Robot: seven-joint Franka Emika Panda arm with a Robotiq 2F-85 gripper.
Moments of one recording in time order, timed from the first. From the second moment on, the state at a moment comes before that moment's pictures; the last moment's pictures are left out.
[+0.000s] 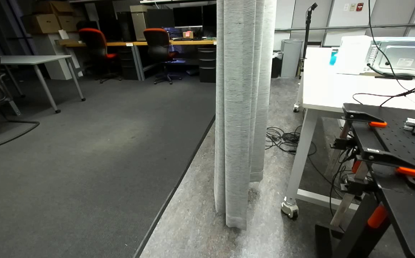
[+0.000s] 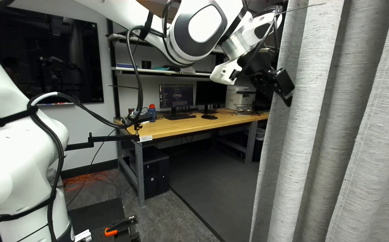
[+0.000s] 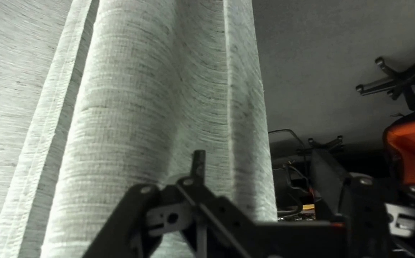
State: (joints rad) arm -0.25 -0.38 0.00 -2.38 -0.12 2.77 0.18
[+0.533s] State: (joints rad) arm -0.24 -0.36 0.06 -2.37 -0.13 2.79 0.20
